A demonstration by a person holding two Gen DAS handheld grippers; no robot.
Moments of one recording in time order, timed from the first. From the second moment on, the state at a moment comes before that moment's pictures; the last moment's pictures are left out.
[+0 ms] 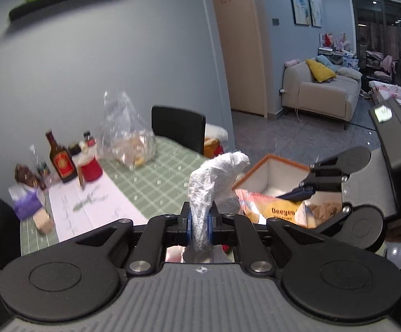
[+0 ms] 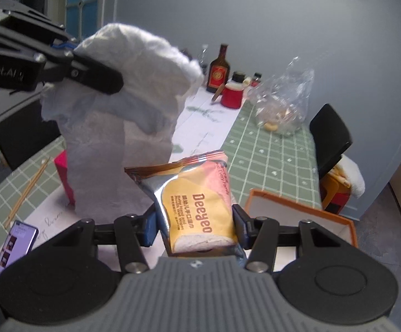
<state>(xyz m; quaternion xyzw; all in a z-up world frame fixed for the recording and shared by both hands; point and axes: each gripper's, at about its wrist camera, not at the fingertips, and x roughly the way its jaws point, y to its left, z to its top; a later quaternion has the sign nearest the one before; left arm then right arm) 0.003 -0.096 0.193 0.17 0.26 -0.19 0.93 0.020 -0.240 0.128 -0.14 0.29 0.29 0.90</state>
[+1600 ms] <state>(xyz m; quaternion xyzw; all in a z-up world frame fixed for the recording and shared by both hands) 0.107 -0.237 0.090 0.14 0.33 -0.23 0.91 0.073 -0.397 0.079 -0.05 0.37 0.14 0.92</state>
